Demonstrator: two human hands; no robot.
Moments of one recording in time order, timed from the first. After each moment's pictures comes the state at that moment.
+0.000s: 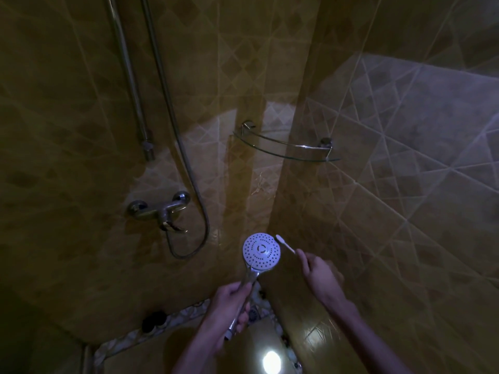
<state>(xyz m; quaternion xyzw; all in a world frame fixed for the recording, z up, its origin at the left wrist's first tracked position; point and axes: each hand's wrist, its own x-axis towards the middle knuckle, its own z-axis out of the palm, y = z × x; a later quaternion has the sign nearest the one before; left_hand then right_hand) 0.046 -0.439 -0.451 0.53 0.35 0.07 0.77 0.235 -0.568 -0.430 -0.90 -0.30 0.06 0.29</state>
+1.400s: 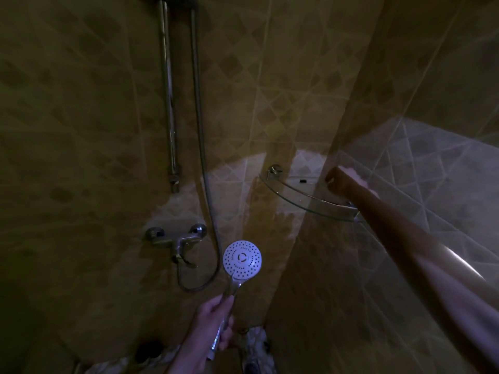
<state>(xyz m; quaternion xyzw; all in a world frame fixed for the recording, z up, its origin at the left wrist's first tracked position) 0.081 -0.375 -0.437 0.42 0.39 0.23 0.79 0.438 -0.387 -0.200 -0.92 -0.36 0.02 0.17</state>
